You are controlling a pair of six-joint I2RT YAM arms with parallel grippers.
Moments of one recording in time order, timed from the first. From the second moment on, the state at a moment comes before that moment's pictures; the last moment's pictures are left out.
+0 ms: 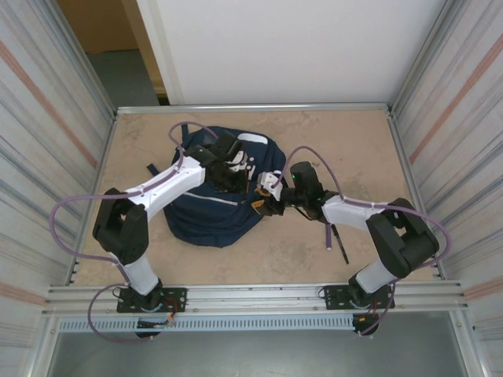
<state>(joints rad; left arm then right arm) -0.63 1.72 1.39 -0.81 0.23 -0.50 0.58 1.56 0.72 0.29 -0.63 -0.43</state>
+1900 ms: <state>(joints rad) -0.66 1.97 1.45 -0.40 0.29 -0.89 0.98 1.63 0.46 0.81 0.04 0.21</state>
